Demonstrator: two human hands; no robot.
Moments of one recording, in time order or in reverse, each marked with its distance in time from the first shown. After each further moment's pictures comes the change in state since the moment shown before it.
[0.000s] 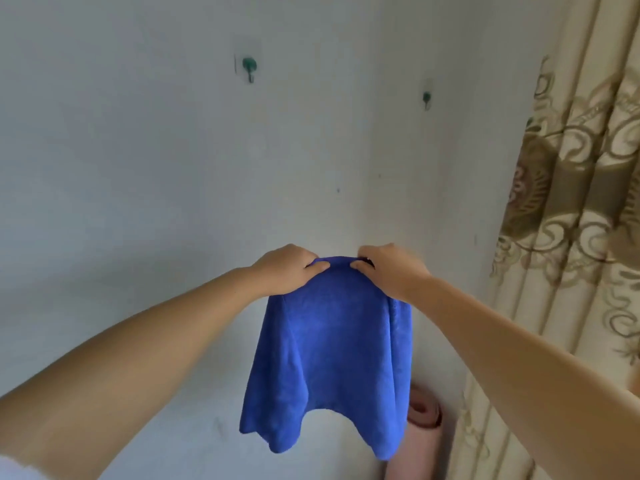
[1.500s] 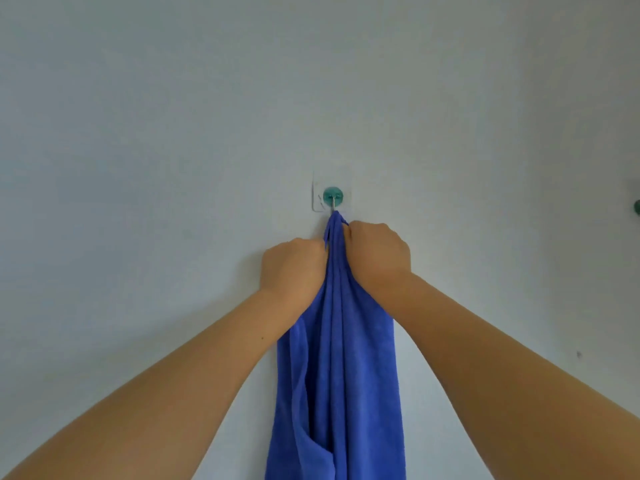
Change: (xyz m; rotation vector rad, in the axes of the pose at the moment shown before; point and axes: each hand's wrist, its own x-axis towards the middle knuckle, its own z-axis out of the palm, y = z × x) left_hand 0.227 -0.158 -0.189 0.690 0.812 -0.277; right_hand 0.385 -0.126 -0.065 0.159 0.598 -0.234
